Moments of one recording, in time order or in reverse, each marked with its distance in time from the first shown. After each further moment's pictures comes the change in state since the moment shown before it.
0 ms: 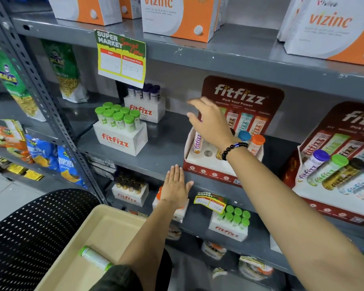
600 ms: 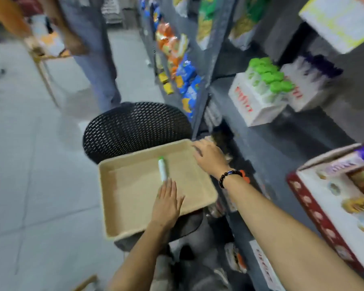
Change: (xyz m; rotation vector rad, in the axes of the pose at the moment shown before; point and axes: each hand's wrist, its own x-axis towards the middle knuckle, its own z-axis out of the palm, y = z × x) left_hand -0.210 -0.058 0.096 -0.211 0.160 -0.926; right_hand -0.105 -0.096 0.226 0.230 -0.836 -0.508
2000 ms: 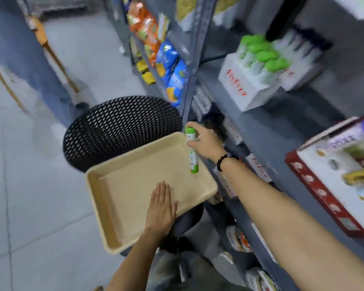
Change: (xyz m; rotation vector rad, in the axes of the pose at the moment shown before) left_hand -0.017 -0.033 -0.003 0.088 -0.083 0.094; right_hand 0.023 0.002 0.016 0.344 -0.014 0.286
